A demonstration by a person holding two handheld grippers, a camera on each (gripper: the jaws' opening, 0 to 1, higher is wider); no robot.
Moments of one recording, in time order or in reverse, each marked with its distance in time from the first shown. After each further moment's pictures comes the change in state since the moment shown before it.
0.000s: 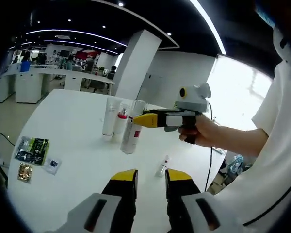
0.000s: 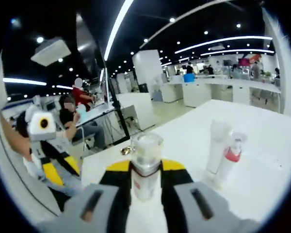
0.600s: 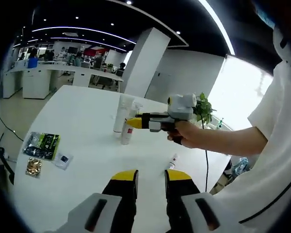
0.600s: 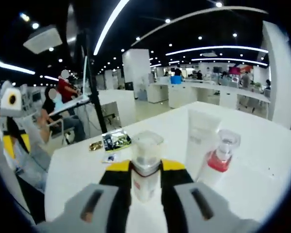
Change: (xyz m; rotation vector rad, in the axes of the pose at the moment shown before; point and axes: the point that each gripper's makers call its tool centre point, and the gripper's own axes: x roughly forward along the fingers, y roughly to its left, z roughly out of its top) left arm -0.013 0.021 0.005 -0.028 0.013 0.067; right arm 0.044 -0.065 -0.020 -0.080 0.001 -0.145
